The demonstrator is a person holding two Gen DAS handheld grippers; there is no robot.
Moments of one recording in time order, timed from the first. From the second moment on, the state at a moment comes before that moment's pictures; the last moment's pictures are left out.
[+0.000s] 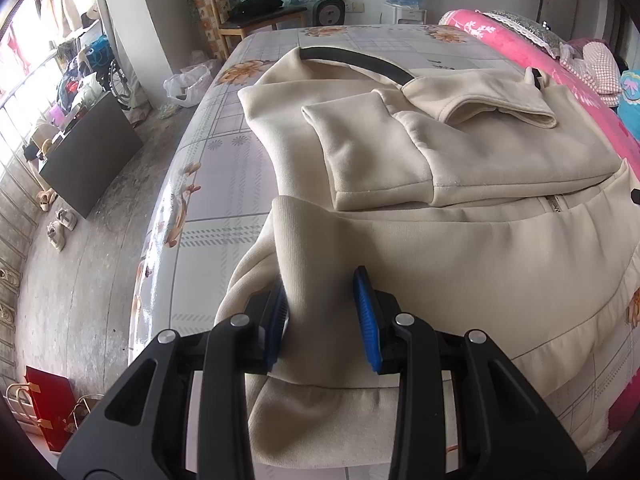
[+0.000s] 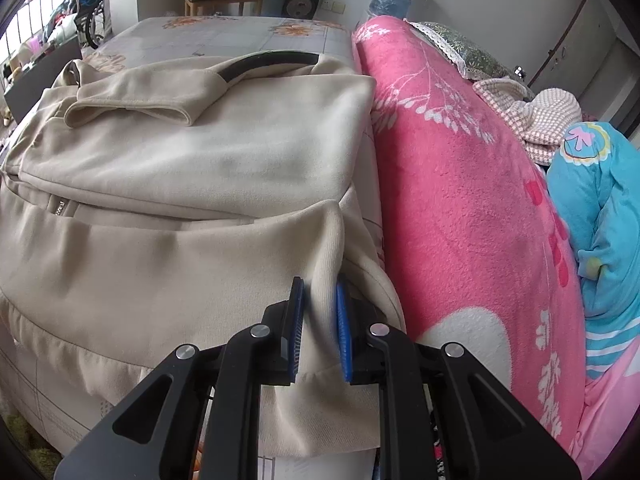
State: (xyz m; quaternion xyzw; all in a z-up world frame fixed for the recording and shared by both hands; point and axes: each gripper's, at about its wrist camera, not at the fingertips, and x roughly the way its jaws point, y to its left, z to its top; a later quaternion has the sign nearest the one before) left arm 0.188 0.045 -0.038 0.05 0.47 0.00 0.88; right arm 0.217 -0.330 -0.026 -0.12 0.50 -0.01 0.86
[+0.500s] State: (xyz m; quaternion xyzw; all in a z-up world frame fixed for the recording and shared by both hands) left arm 0.189 0.046 -0.038 0.05 0.48 0.00 0.88; right arm 0.221 -0.329 -0.029 -0.12 0.50 -0.02 0.86
